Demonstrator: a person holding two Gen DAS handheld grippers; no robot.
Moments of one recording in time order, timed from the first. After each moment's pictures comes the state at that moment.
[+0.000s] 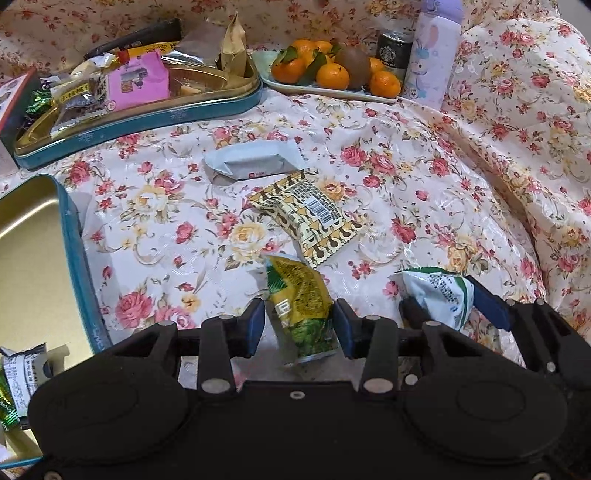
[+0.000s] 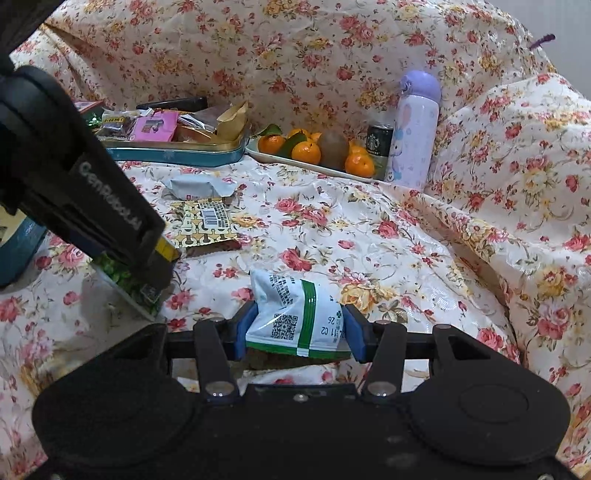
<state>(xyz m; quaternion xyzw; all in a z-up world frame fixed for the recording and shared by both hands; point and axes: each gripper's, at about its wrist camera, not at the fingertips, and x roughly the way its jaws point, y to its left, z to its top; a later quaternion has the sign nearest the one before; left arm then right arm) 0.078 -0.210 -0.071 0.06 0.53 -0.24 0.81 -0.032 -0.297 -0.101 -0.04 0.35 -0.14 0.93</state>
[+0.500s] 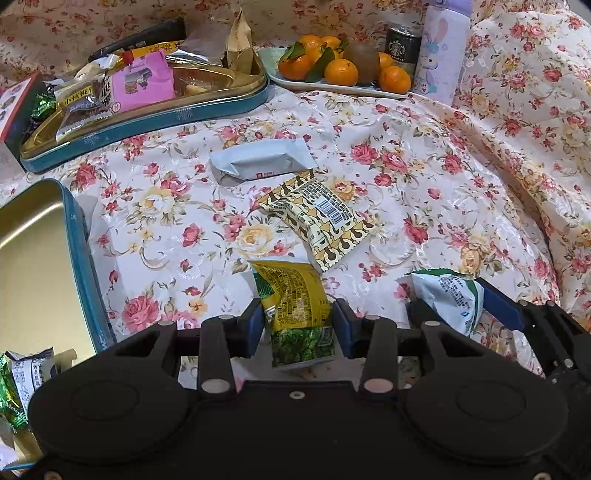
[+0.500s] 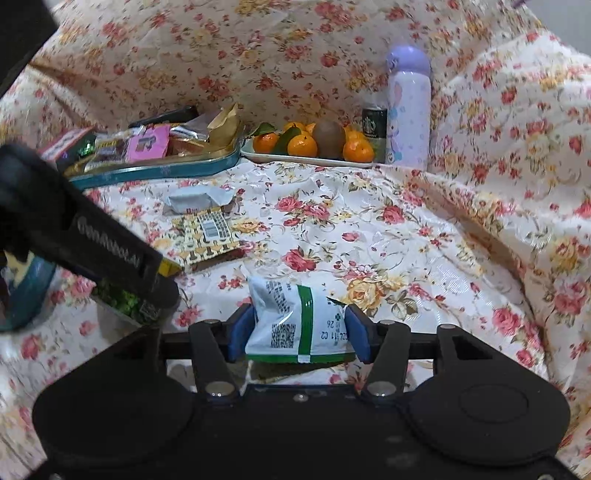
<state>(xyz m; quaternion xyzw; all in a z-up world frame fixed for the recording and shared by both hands) 0.080 -0.215 -0.073 0.08 0.53 -0.22 0.82 -0.026 -0.312 -0.094 0.04 0.36 -0.14 0.92</state>
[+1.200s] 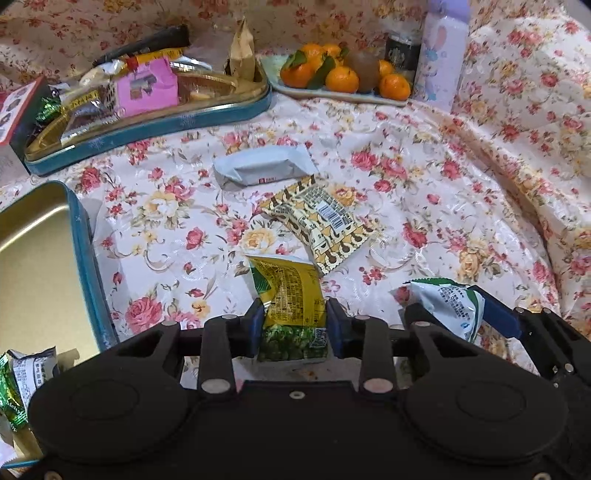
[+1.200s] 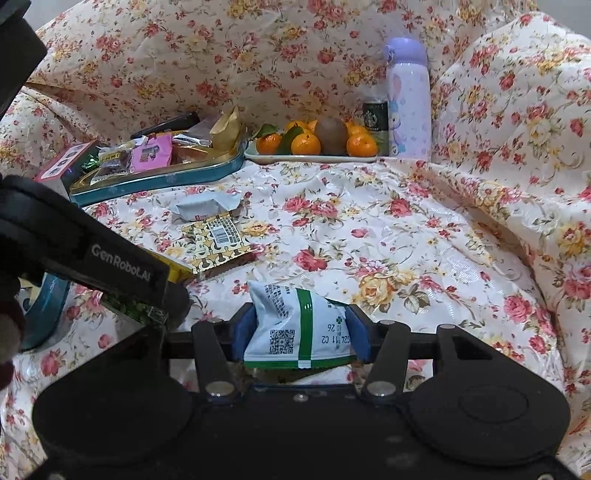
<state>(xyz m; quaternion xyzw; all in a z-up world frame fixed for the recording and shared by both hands) 0.075 -0.208 -0.068 0.07 0.51 -0.23 0.83 -0.026 -0.310 -0.091 0.07 0.35 -0.13 0.92</state>
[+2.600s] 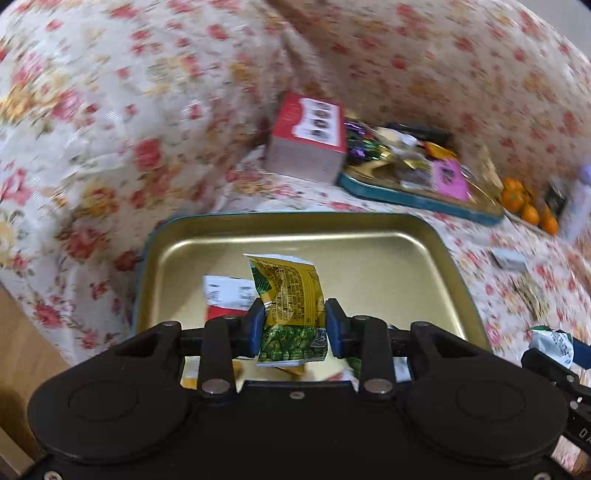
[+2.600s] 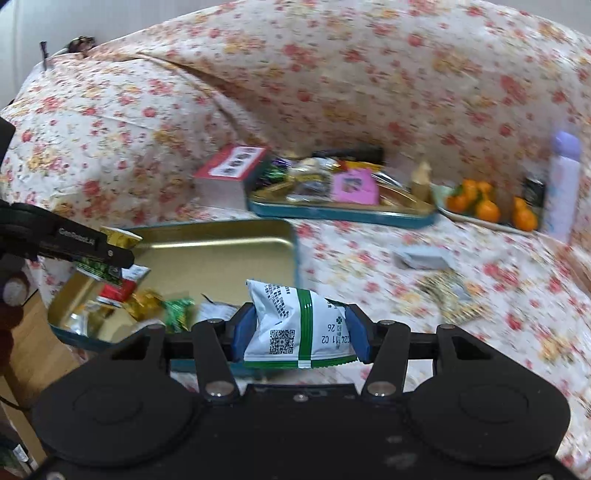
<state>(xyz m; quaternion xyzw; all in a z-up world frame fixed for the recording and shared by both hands) 0.068 0.070 -0.013 -0.04 0.43 -0.05 0.90 -0.005 -0.140 -0.016 0.03 0.34 0.04 0.94</state>
